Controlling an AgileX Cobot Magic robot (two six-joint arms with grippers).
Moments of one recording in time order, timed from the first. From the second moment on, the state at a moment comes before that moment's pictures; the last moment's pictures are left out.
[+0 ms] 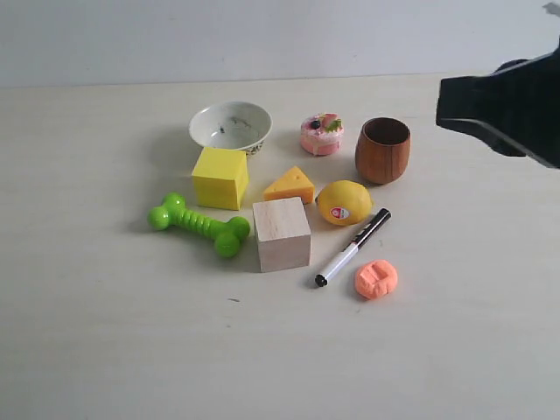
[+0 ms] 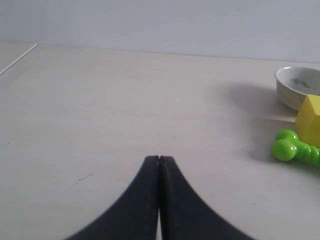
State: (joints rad) left arm 0.02 0.01 0.00 0.05 0.37 -0.08; right arm 0.57 0.93 -0.67 -0.01 0.39 0.43
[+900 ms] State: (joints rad) left arm 0.02 0.01 0.00 0.05 0.37 -0.08; right arm 0.57 0.65 -0.67 -0.31 0.53 0.52
